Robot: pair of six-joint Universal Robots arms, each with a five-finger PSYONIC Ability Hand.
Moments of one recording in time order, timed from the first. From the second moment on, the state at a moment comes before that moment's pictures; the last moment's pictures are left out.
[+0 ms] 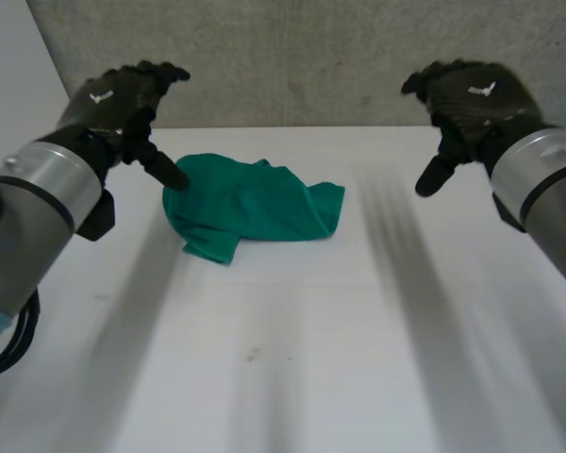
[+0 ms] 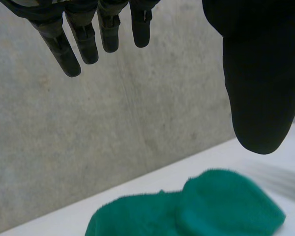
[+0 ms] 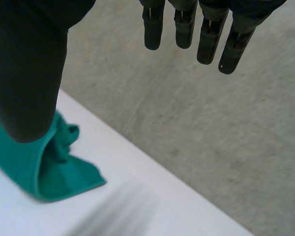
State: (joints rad) left arm 4.31 -1.72 -1.43 3.15 -1.51 3.11; right arm 1.98 -1.39 1.34 0.10 1.51 2.90; left_hand 0.19 0.20 0.21 0.19 0.05; right_hand 0.20 0.22 0.21 0.23 0.07
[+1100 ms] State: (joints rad) left arm 4.31 -2.27 -1.30 3.41 -1.51 3.56; right arm 2.11 -0.35 0.33 0.22 1.34 3.42; left_hand 1.08 1.19 1.18 1.19 0.95; right_hand 0.99 1.18 1.18 1.19 0.98
